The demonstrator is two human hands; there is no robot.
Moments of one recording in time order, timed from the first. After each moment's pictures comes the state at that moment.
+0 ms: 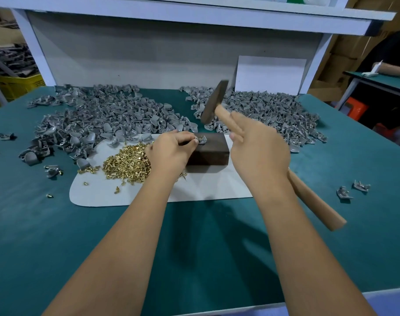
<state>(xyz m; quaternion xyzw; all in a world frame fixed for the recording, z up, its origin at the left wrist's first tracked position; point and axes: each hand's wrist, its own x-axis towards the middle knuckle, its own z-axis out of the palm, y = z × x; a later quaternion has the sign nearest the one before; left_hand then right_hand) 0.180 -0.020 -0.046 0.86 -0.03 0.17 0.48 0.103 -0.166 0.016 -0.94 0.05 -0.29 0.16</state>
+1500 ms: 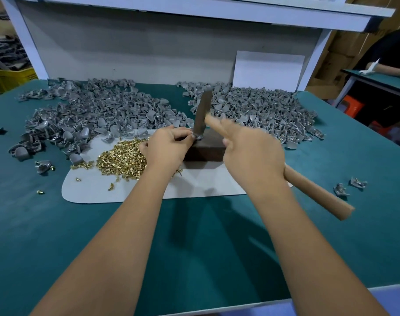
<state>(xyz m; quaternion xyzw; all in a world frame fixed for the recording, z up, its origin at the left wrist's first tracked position) 0.183 -0.021 -0.045 0.85 -0.03 0.16 0.50 0.103 -0.168 0.007 -0.96 0.01 -0.27 0.04</state>
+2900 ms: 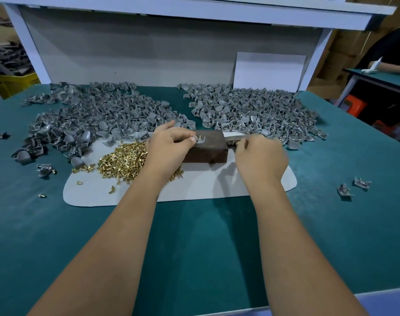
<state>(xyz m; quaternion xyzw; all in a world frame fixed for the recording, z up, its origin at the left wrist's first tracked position) 0.167 -0.014 -0.034 0.83 -0.10 0.13 0.54 0.140 -0.192 -0.033 -0.93 0.15 -0.31 0.11</state>
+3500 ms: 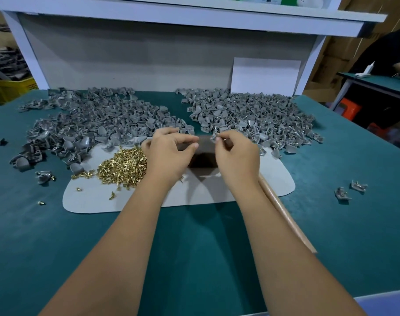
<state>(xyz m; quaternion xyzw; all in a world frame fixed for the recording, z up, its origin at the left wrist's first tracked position) 0.165 -0.019 -0.035 0.87 -0.08 0.21 0.45 0.148 -0.160 -0.038 -0.86 0.05 -0.34 0.39</state>
